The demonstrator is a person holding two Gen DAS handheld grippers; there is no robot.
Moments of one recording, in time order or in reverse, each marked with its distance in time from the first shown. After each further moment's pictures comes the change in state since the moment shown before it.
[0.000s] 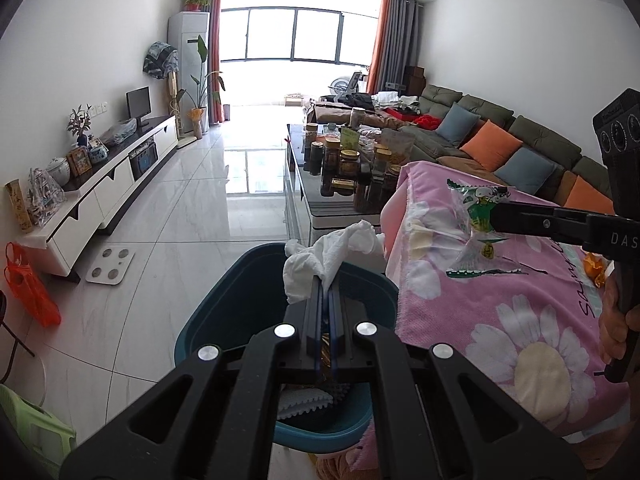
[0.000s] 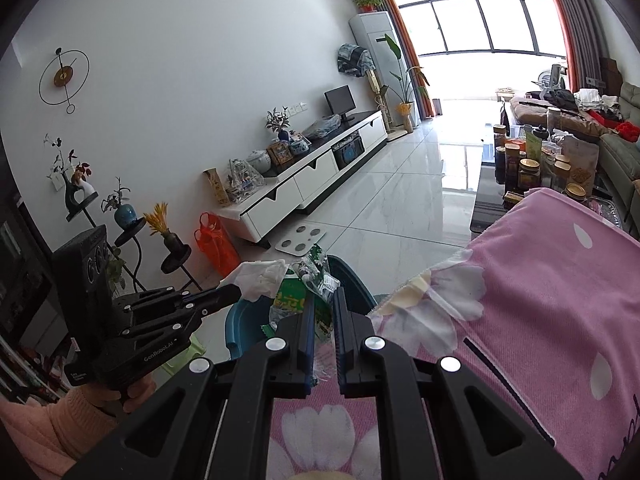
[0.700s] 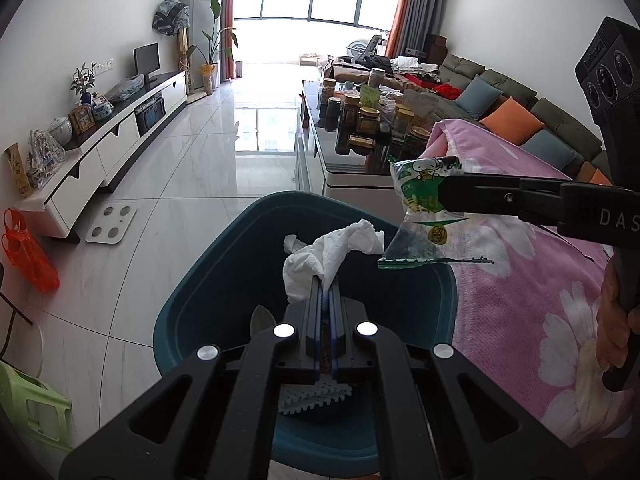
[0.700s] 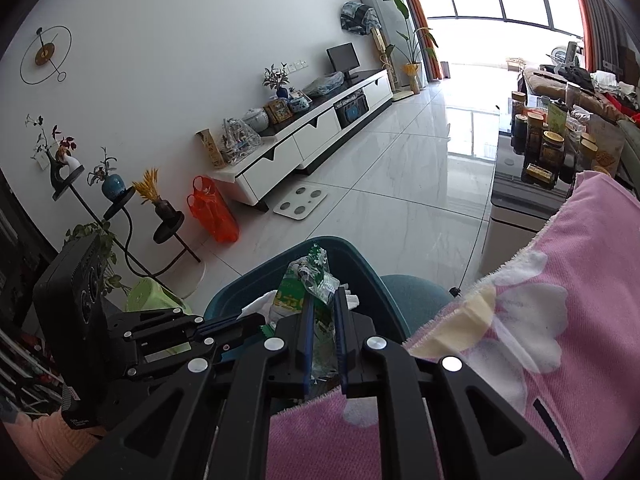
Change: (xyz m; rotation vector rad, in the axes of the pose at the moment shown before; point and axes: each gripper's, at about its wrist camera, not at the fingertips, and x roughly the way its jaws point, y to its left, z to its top) left arm 0.079 0.020 -0.012 -0.071 0.160 0.019; right arm 0.095 0.009 0.013 -0.003 0.171 -0.007
